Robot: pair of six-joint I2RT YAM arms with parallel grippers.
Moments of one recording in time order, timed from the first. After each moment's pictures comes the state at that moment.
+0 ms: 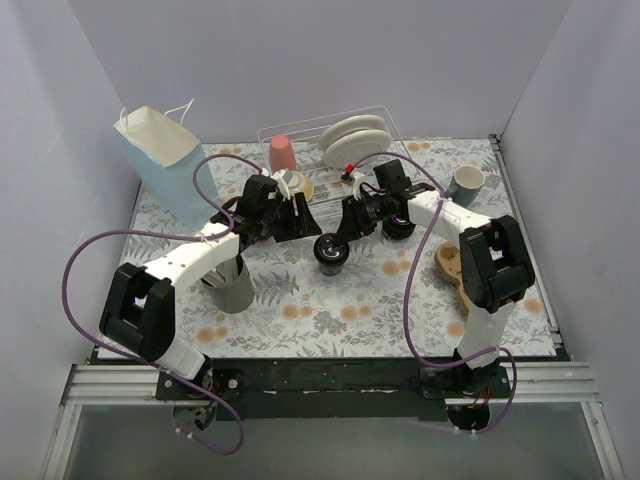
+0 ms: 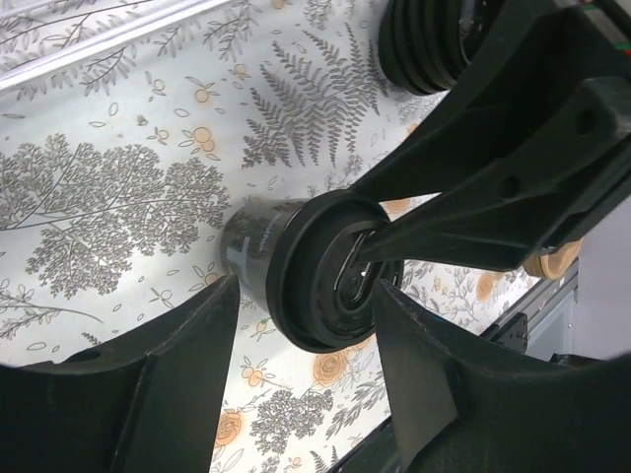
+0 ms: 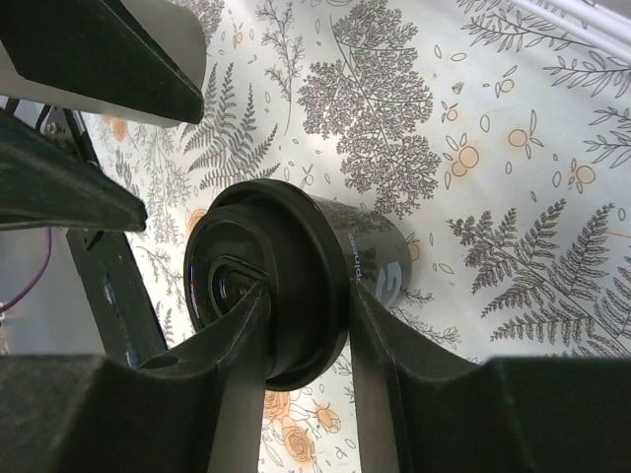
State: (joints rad) left arm -0.49 1.52 1.06 -0.21 0.30 -0.63; right arm 0.45 1.86 1.31 -0.41 -0.82 -0.01
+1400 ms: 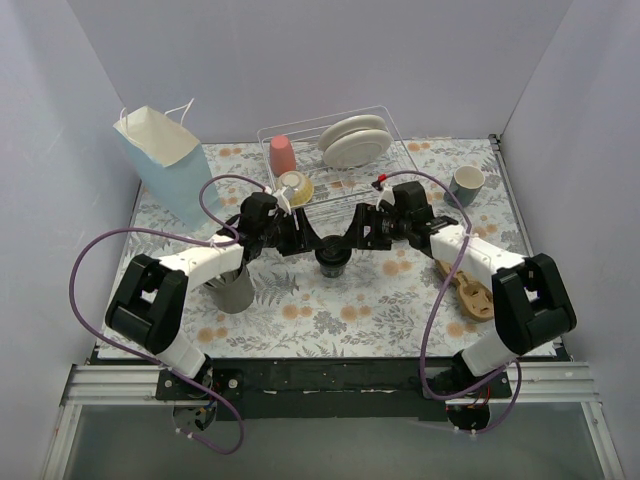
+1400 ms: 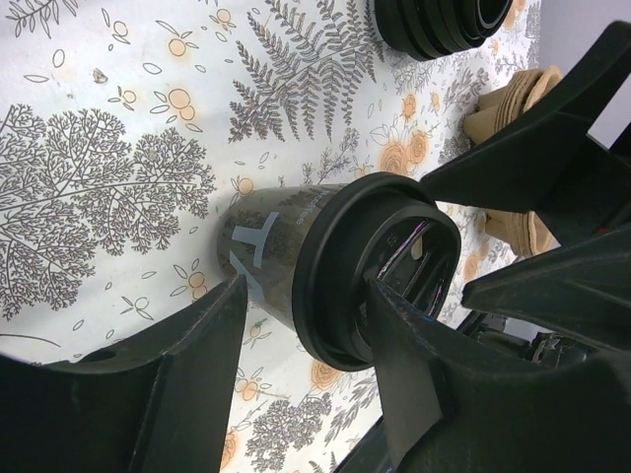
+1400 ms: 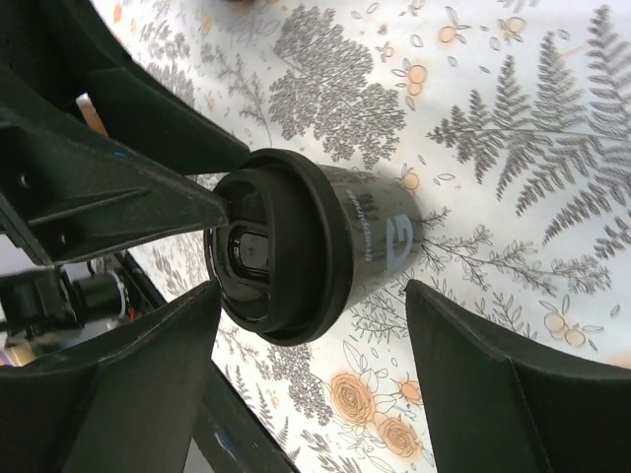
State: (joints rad) left arm -0.49 1.57 0.89 0.03 0.41 -0.68; right arm 0.46 1.55 0.95 -0.13 -0.57 0.49
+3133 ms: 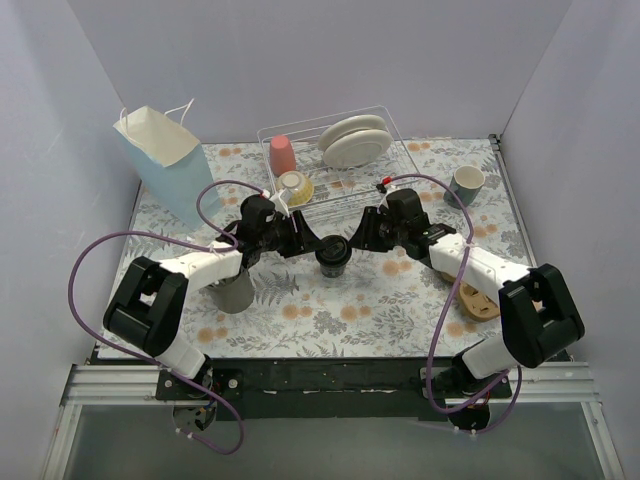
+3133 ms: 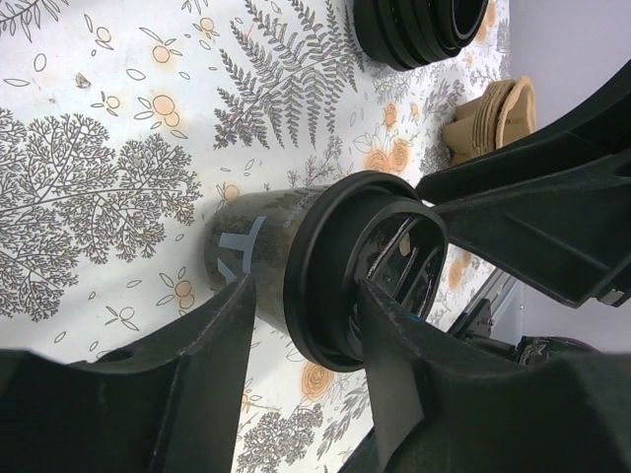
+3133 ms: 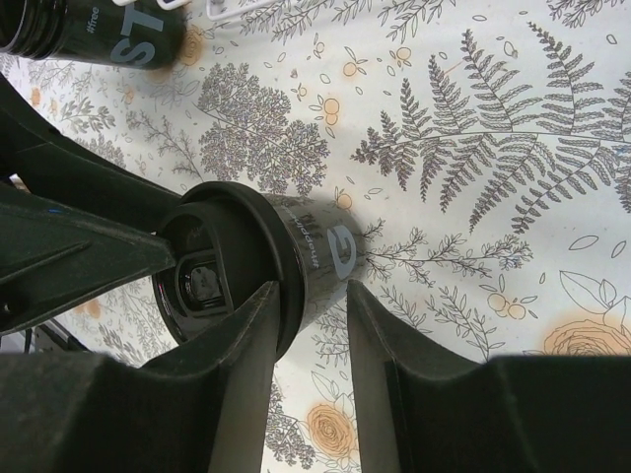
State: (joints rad) left arm -0.49 1.56 0.81 0.15 0.41 -0.73; right arm 0.54 1.47 0.89 -0.12 -0.25 0.58
